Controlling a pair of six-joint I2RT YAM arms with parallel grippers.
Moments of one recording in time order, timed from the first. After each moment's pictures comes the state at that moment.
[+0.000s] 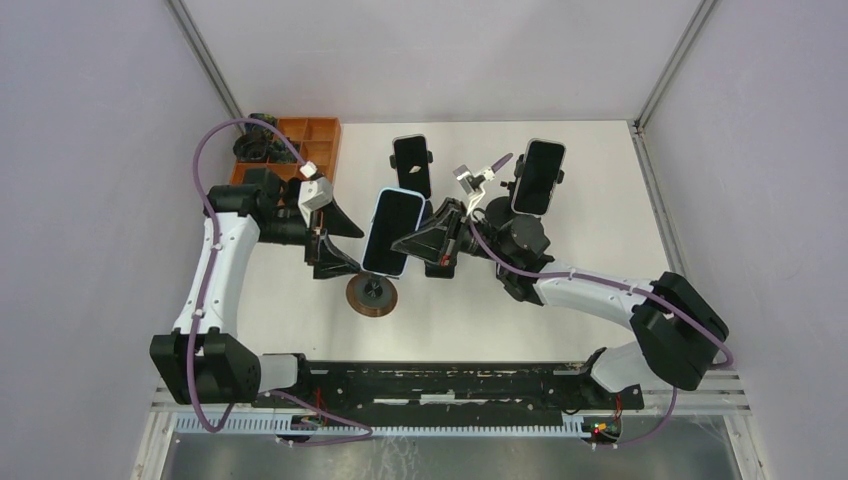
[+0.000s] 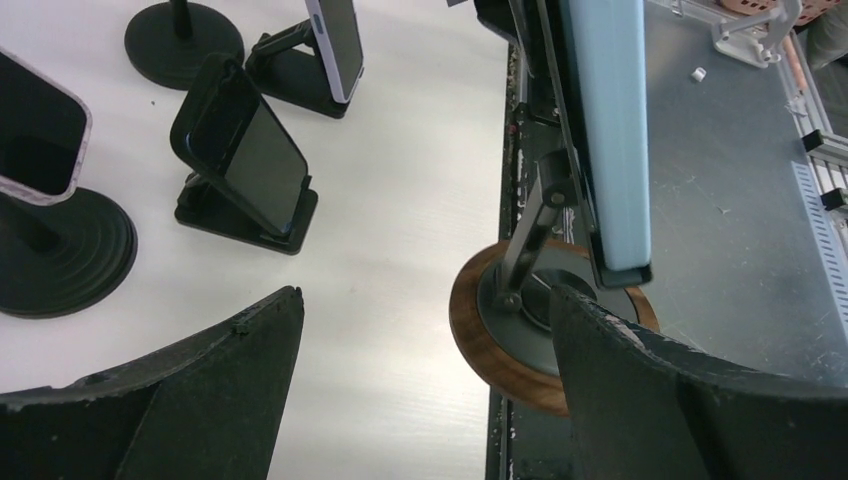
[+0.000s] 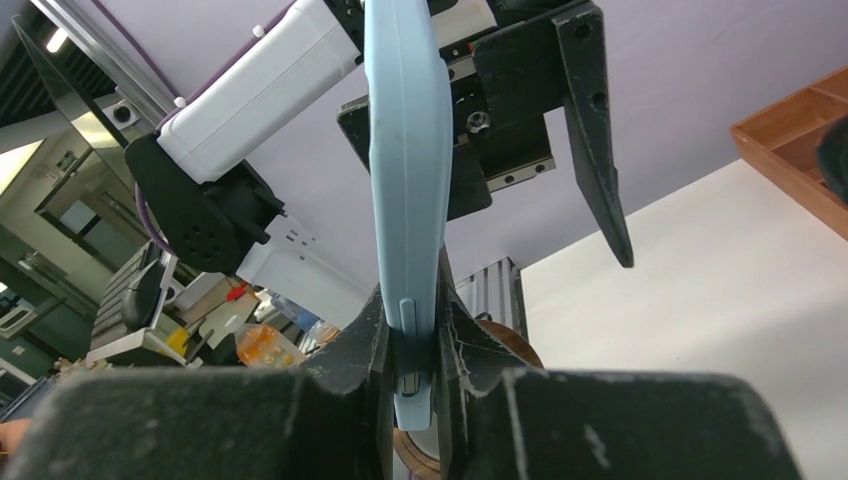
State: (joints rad) left arm 0.02 1.29 1.28 -1.46 1.30 1.23; right arm 0.82 1.42 0.76 1.09 -0.58 0.91
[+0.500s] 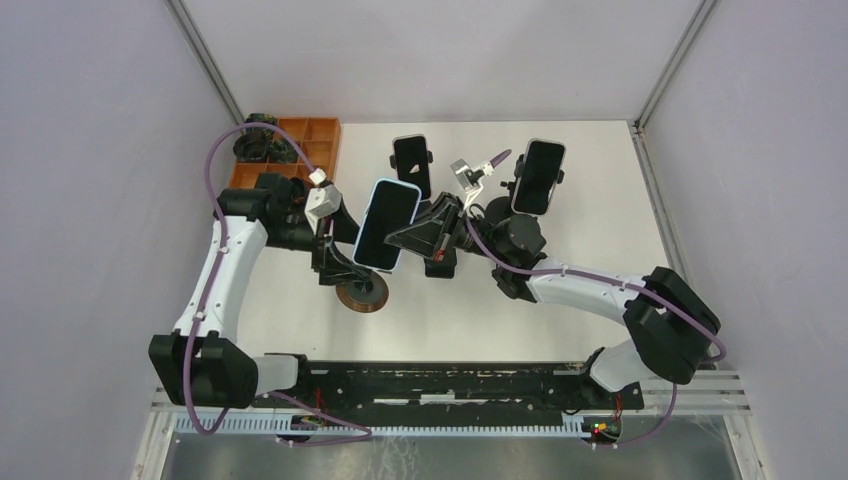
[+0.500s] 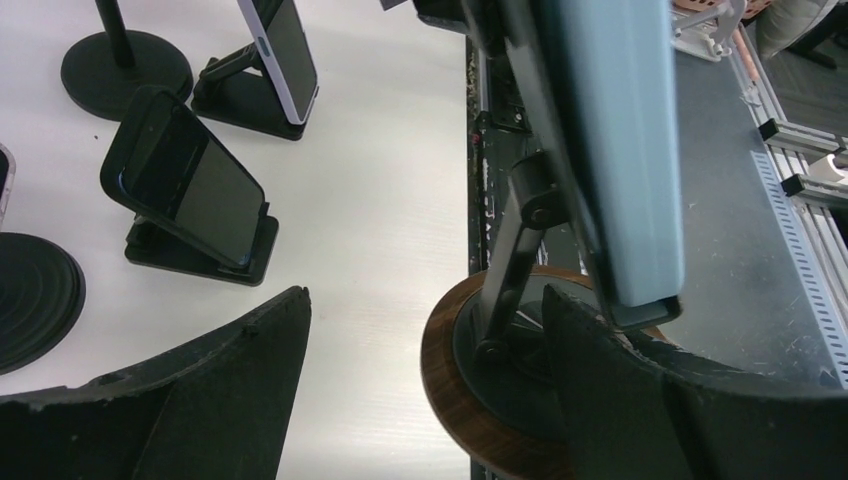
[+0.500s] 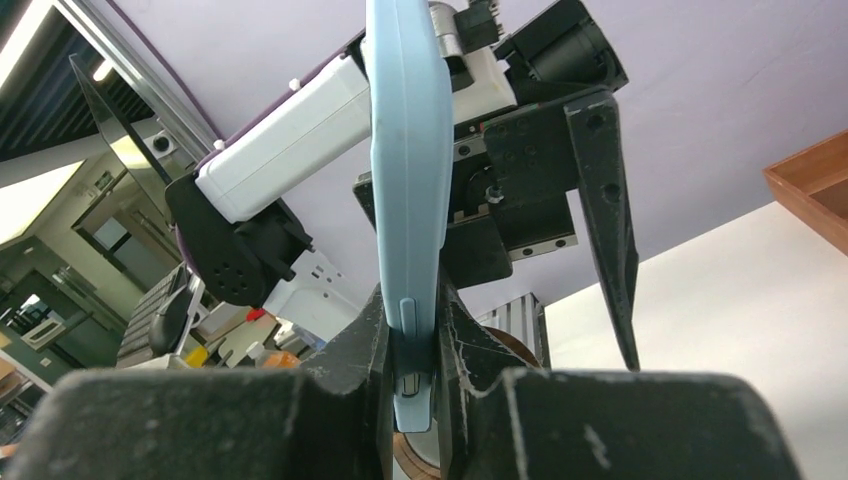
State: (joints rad) left arm -0.05 1.28 1.24 -1.46 1.34 1.25; right arm 0.85 1.47 0.82 1.16 -0.55 0.96
